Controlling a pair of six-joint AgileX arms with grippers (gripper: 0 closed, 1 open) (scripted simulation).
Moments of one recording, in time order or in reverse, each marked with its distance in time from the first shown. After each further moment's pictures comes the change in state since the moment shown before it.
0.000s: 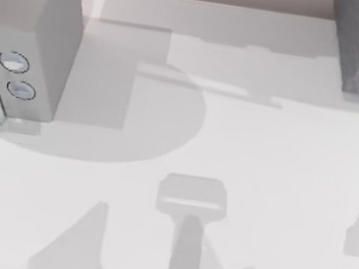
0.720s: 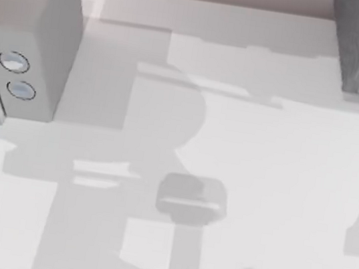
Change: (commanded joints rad) left arm 0.205 0.666 0.427 0.228 0.217 0.009; right arm 0.000 0.000 0.000 0.000 0.000 0.000
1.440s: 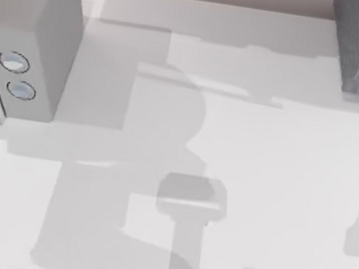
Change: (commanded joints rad) left arm -0.031 0.094 0.083 0.012 -0.029 0.000; right arm 0.000 0.000 0.000 0.000 0.000 0.000
